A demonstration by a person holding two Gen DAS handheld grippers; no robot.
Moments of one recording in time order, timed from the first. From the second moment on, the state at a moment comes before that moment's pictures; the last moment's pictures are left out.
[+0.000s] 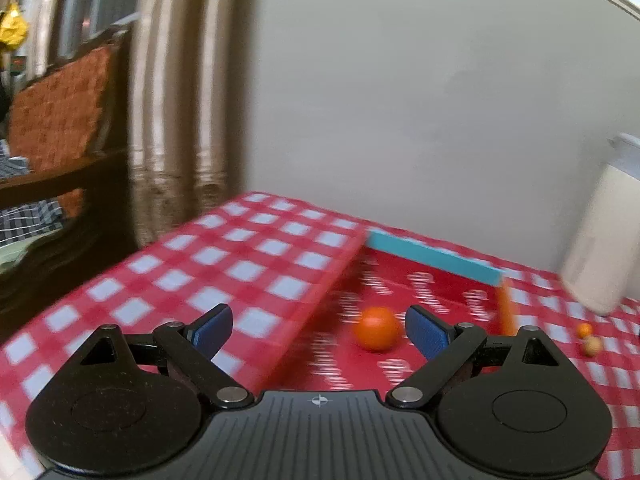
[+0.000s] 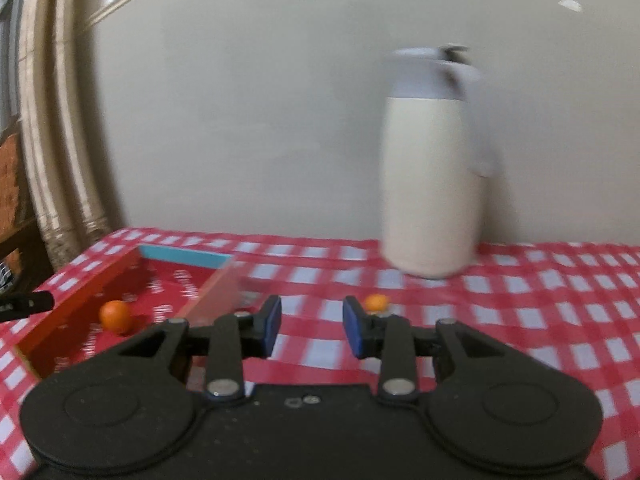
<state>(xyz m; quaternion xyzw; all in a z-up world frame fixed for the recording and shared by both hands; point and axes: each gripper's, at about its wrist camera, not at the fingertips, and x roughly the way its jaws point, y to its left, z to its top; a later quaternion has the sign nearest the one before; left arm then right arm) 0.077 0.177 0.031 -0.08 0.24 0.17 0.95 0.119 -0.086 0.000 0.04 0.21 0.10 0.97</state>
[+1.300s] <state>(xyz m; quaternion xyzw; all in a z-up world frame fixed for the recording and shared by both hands) 0.190 -0.071 -0.016 0.03 0.27 0.01 0.96 0.161 -0.240 -0.046 0.07 0.22 -0.01 0.97</state>
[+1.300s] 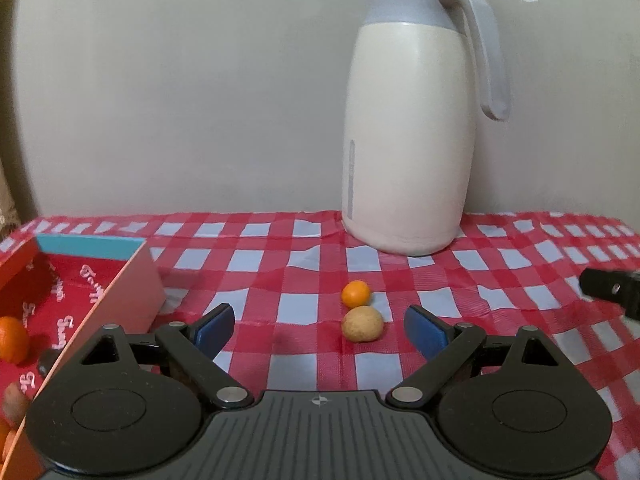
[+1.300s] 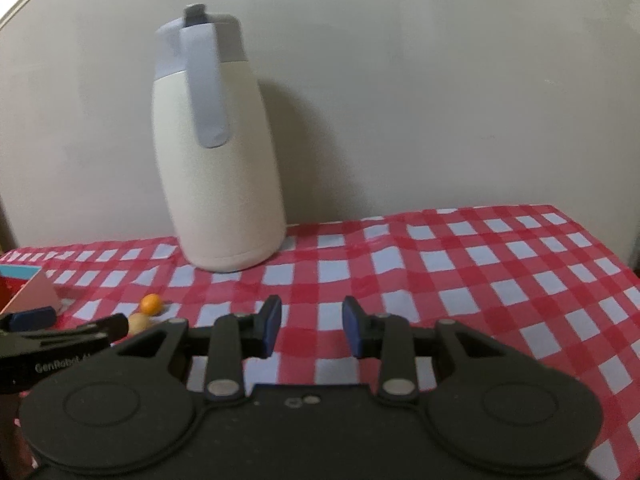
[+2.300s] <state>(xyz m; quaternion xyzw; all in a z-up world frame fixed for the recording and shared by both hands) 0.212 -0.087 -0.031 0.03 0.30 -0.02 0.95 0.163 -0.259 -0.052 0.09 0.23 -0.03 0.97</state>
